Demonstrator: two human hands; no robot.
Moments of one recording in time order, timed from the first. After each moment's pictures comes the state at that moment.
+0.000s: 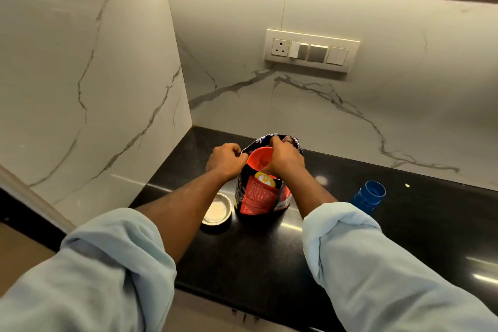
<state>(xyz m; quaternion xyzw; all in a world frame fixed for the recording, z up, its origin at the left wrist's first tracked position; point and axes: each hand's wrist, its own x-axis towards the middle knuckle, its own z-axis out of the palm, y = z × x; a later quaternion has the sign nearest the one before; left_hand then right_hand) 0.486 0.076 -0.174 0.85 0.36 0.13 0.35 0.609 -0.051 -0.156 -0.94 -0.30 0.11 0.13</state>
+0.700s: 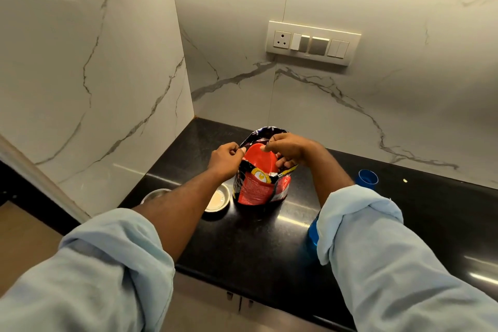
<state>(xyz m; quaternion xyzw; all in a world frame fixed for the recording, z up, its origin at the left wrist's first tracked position) 0.469 0.056 -0.195 0.80 0.36 0.16 0.45 0.626 -0.082 -0.121 -0.81 -0.28 0.43 0.28</state>
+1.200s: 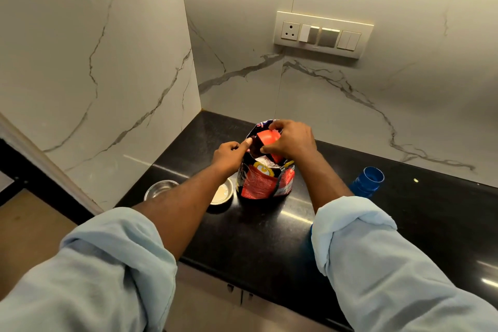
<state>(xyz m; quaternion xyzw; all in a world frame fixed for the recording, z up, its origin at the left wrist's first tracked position) 0.468 0.049 -0.204 0.72 0.41 0.16 0.53 0.607 -0.076 -0.133 -0.90 -0.37 0.08 0.20</state>
